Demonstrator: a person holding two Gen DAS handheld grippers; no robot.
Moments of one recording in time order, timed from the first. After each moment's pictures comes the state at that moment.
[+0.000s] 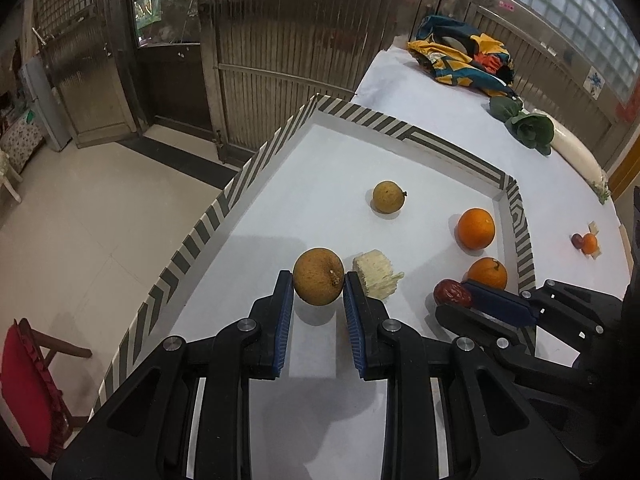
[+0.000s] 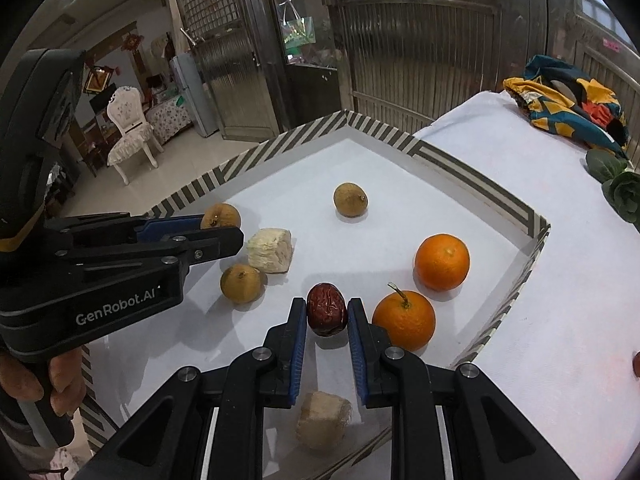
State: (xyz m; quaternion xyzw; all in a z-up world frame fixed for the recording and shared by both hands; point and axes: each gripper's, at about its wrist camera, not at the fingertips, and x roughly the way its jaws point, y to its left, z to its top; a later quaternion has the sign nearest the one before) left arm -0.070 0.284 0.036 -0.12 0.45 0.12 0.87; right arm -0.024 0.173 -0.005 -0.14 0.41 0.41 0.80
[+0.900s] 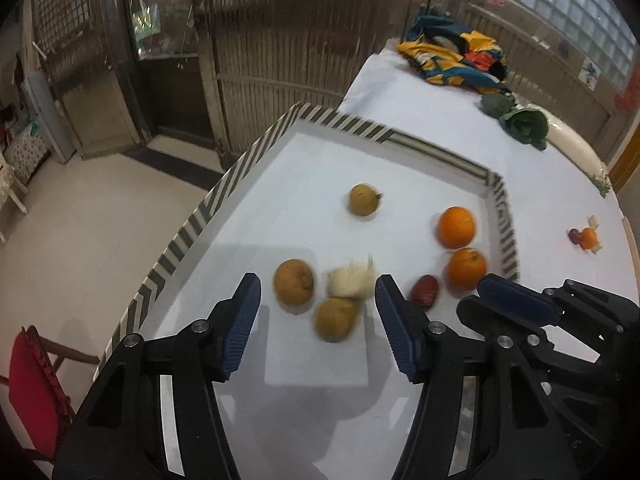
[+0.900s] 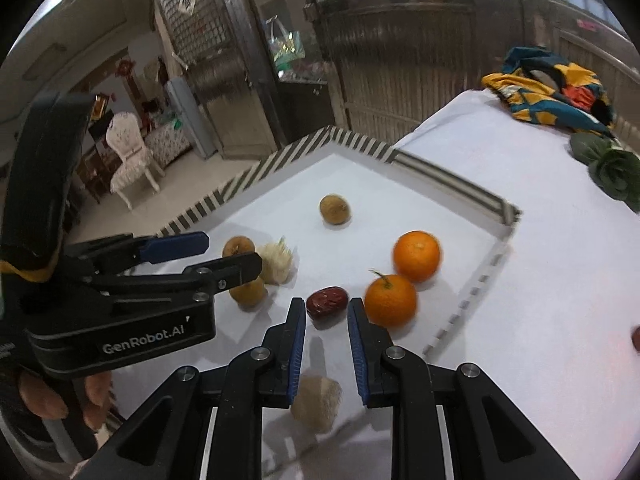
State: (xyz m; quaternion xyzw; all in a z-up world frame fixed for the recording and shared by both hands) left arm -0.072 0.257 0.048 -0.10 0.44 0.12 0.88; right arm -0.028 0.143 0.012 -0.09 0.40 0.41 0.82
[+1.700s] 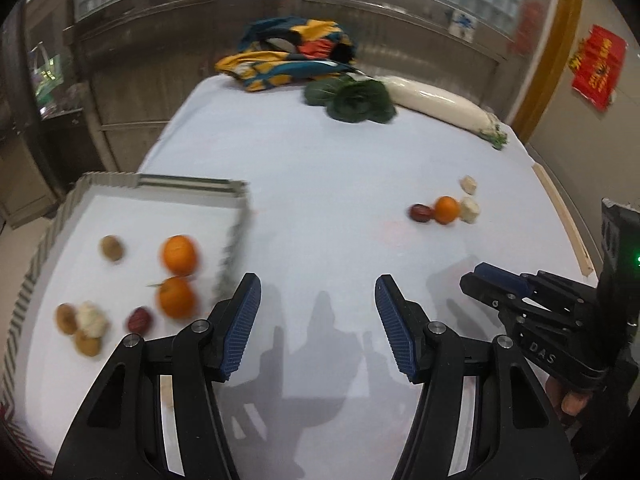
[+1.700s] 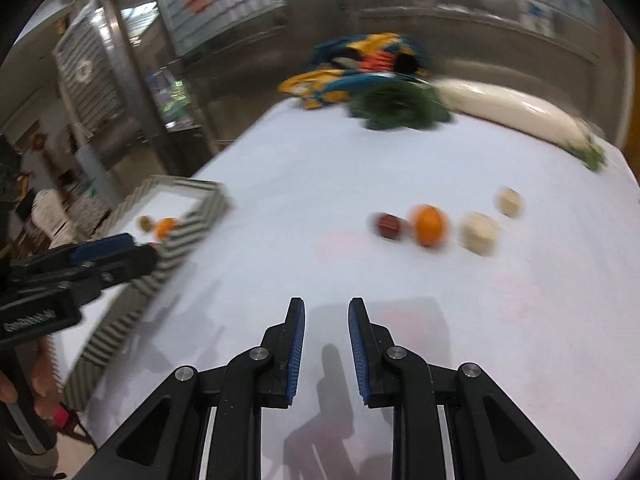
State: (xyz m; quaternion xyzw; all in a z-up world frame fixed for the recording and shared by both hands) left arm -0.025 0.076 0.071 -0.05 0.43 -0.04 0.90; right arm -0.008 -0.095 0.018 -0.01 0.40 0.23 0.89
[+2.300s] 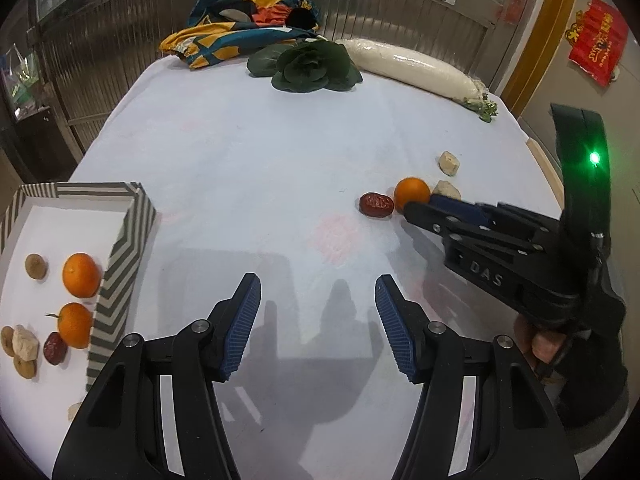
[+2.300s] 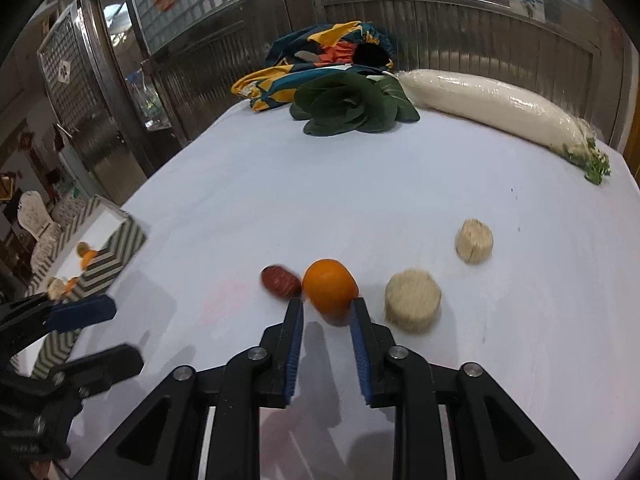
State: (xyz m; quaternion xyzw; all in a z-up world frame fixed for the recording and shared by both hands) left arm 0.026 0.019 0.044 -0.04 0.47 -0.07 0.88; right arm 0.085 -0.124 0.002 -0.02 0.41 0.22 0.89
